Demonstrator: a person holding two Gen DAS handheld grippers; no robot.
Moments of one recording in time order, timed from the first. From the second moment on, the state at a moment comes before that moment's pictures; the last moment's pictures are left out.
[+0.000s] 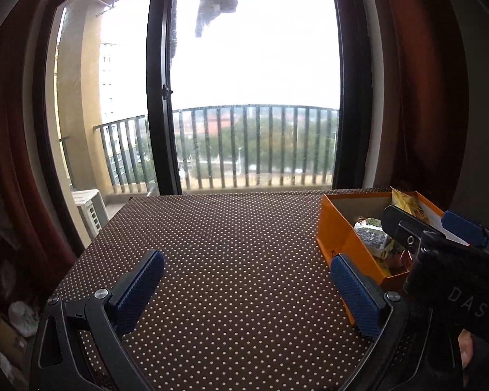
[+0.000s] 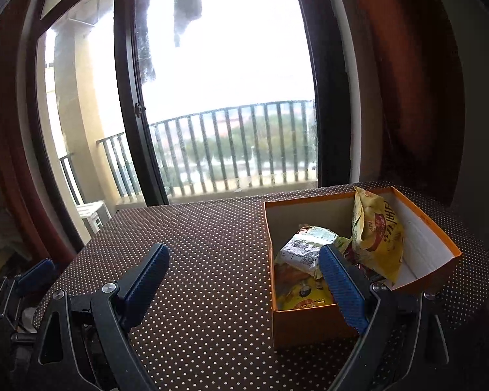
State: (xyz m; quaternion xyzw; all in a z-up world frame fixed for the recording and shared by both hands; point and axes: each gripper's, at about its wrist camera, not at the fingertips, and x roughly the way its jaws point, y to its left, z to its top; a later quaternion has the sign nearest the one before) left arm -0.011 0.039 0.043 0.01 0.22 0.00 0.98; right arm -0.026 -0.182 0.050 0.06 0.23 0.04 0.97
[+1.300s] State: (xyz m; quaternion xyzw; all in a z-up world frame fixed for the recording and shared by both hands) left arm -0.010 0.044 0.042 -0.01 0.22 -0.01 0.98; right arm -0.033 -0.183 0.049 0.06 0.23 0.02 0.97
